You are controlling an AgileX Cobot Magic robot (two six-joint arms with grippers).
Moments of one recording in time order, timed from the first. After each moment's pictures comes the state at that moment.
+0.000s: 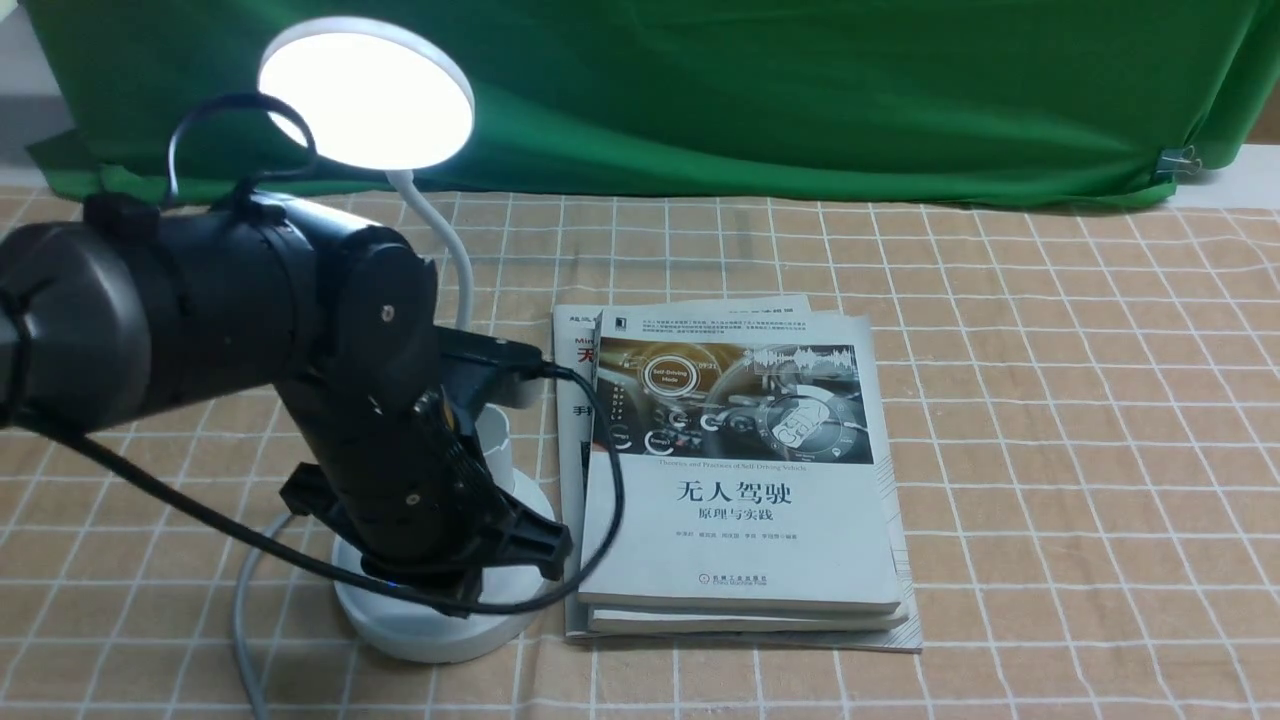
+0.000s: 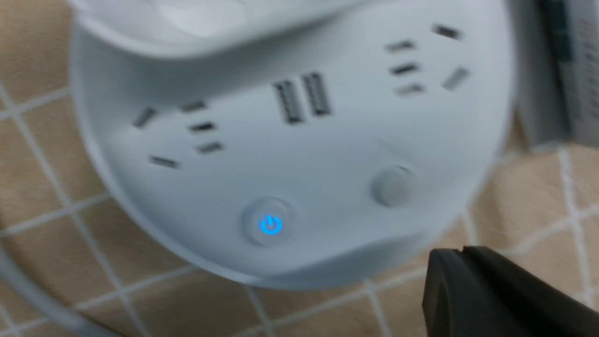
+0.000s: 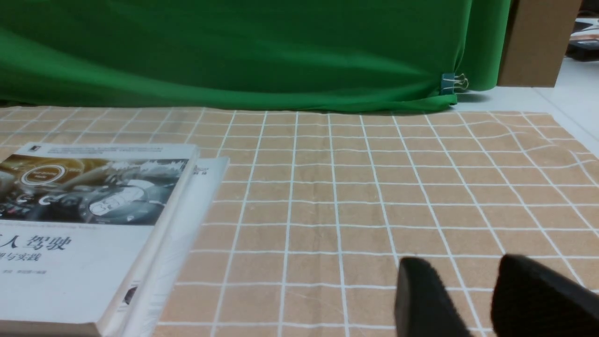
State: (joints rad) right arm 0.06 0.00 0.01 -0.08 0.24 0.10; left arm -0.46 1.67 -1.10 -0.11 0.92 -0.02
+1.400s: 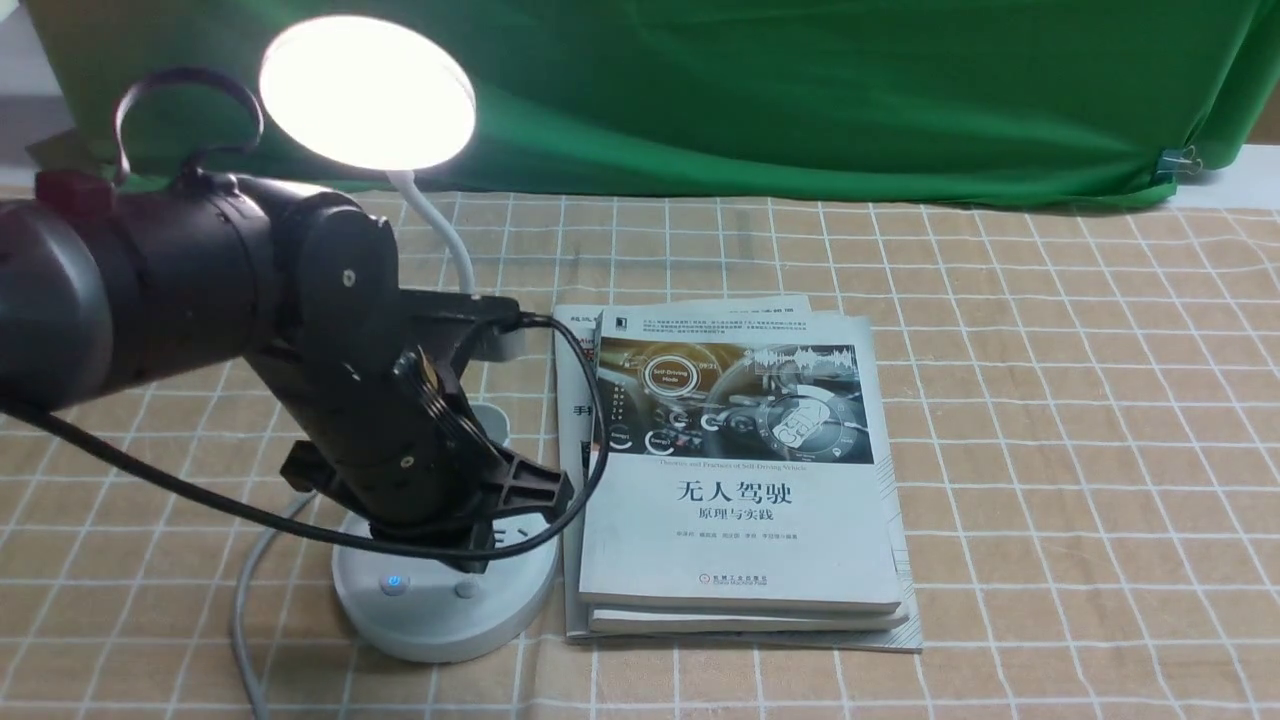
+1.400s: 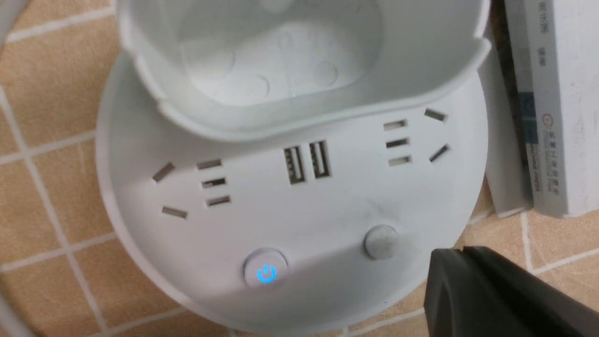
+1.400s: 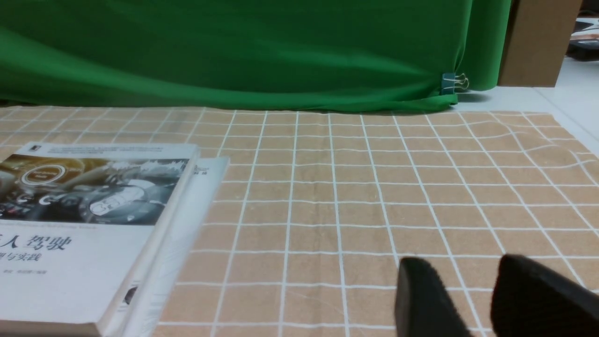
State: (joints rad) right arm 0.06 0.00 0.01 -0.08 0.24 0.10; left arm -0.43 1.65 -1.11 -0.18 0.86 -0.01
